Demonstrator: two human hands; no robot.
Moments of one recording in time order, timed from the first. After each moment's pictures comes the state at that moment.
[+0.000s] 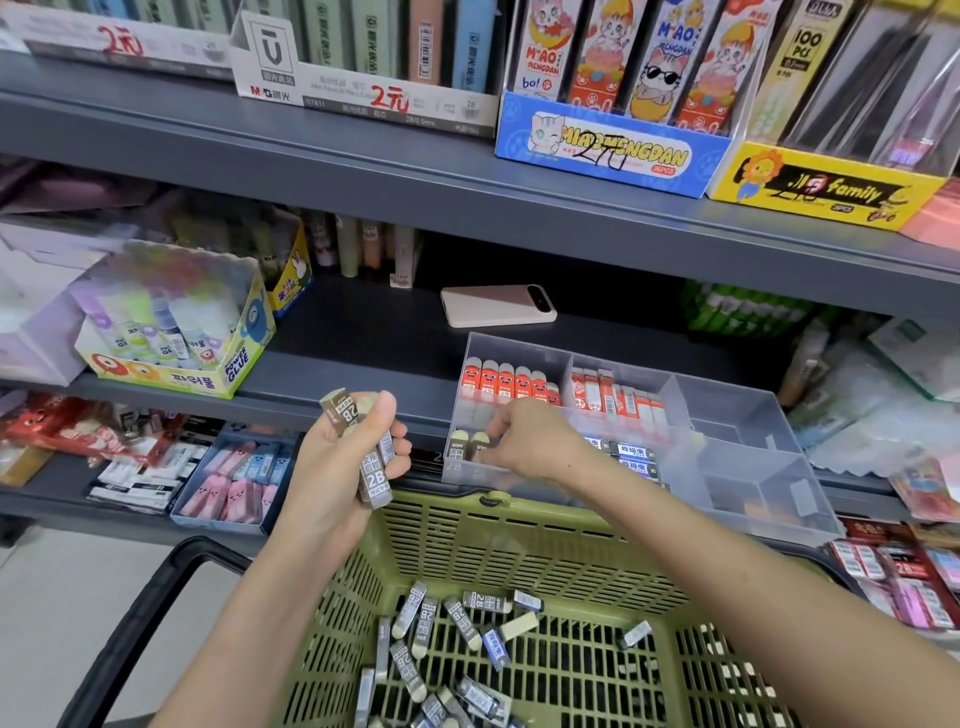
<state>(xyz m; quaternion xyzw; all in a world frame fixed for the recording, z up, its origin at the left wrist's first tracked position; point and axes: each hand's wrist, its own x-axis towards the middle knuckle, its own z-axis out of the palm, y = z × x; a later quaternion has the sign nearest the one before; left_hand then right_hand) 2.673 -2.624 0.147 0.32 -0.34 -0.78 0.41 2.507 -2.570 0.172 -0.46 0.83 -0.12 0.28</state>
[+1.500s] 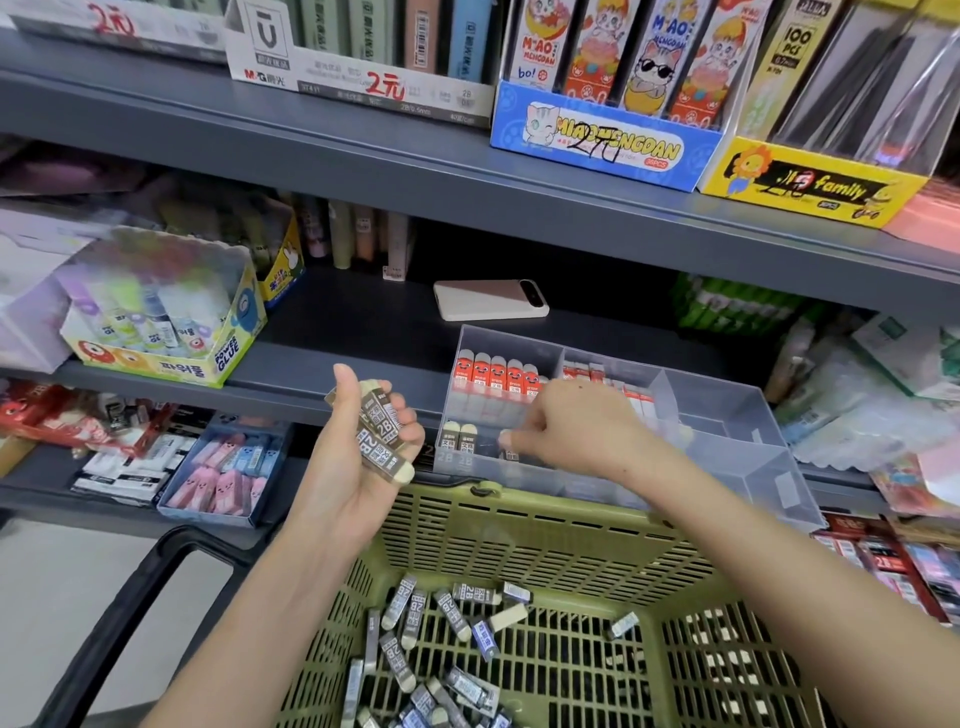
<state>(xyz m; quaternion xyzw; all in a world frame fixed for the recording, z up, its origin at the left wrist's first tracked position) 2.655 -2.621 0.146 0.23 -0.14 -0.88 0.40 2.494 -2.542 0.211 -0.55 0.83 0.05 0.10</state>
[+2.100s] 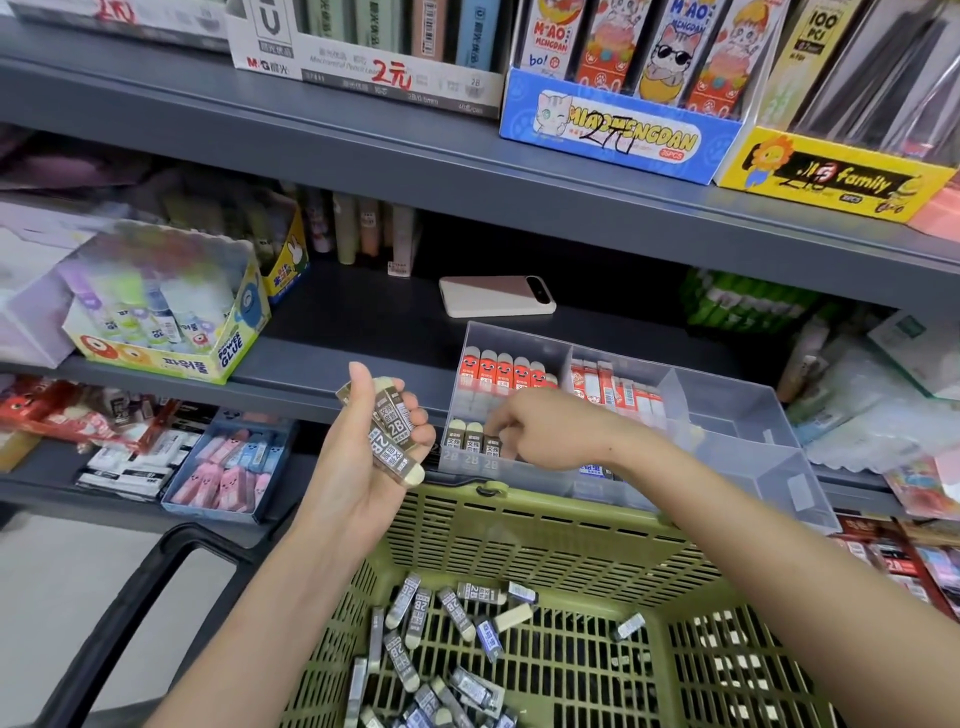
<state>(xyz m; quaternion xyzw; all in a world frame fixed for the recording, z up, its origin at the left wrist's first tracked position) 2.653 -2.619 0.144 0.25 -0.19 -0.86 0.40 2.495 -2.560 0.200 -0.61 0.74 0.03 0.27</state>
